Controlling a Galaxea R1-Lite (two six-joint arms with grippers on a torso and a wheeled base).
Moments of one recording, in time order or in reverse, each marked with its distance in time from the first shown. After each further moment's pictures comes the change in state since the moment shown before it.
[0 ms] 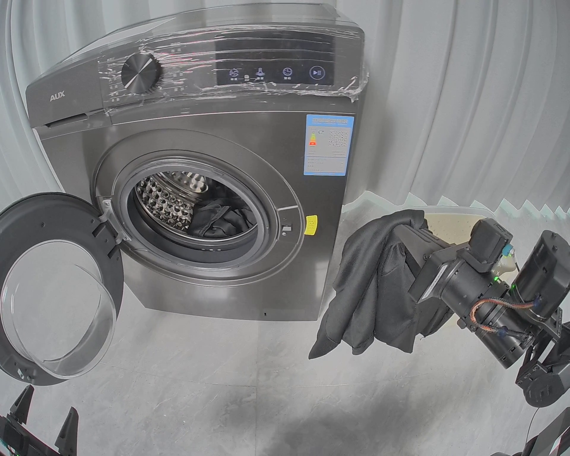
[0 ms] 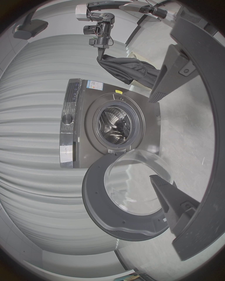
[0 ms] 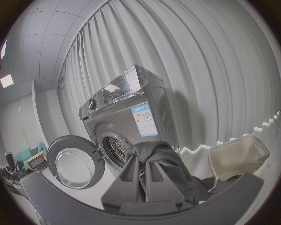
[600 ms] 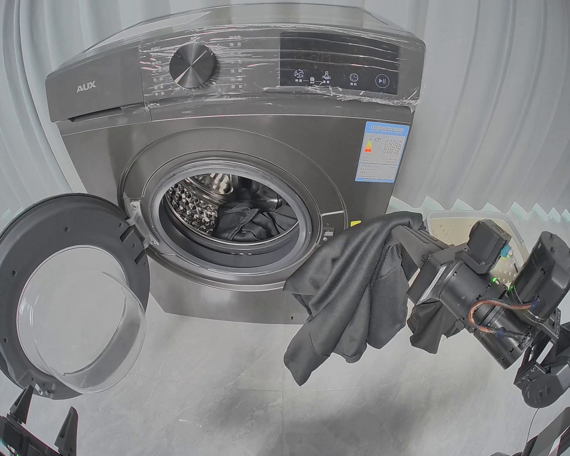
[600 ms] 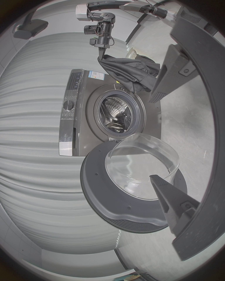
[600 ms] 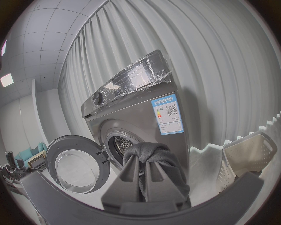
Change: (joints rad) left arm 0.000 0.000 0.000 0.000 0.000 0.000; right arm 0.001 0.008 0.003 -0.014 0.009 0.000
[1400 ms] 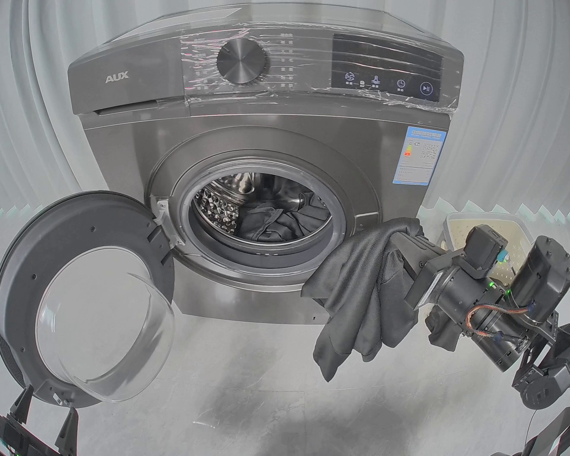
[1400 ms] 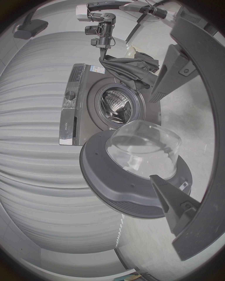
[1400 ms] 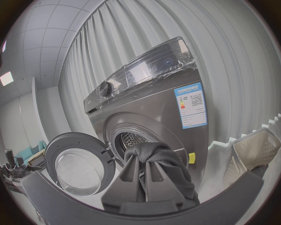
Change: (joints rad) left arm 0.000 0.000 0.000 0.000 0.001 0.000; right arm 0.000 0.010 0.012 0.000 0.002 0.001
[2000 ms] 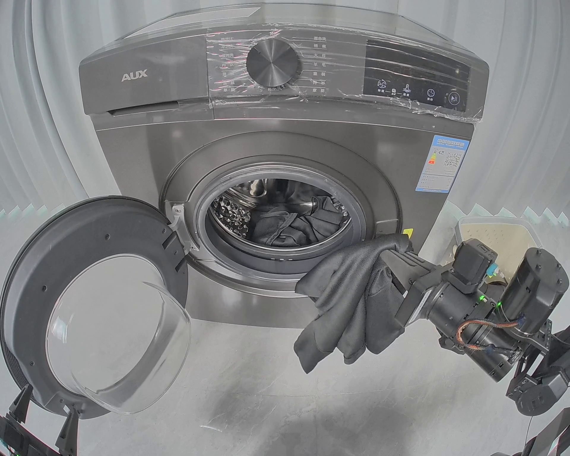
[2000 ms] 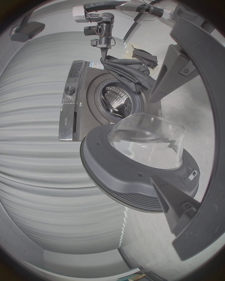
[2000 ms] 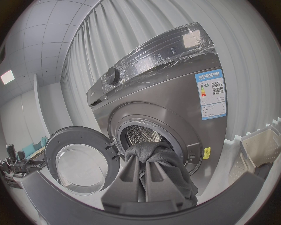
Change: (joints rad) left arm 0.001 0.000 0.000 -0.004 -0.001 0.025; right arm 0.026 0.026 0.024 -0.001 0.003 -0.003
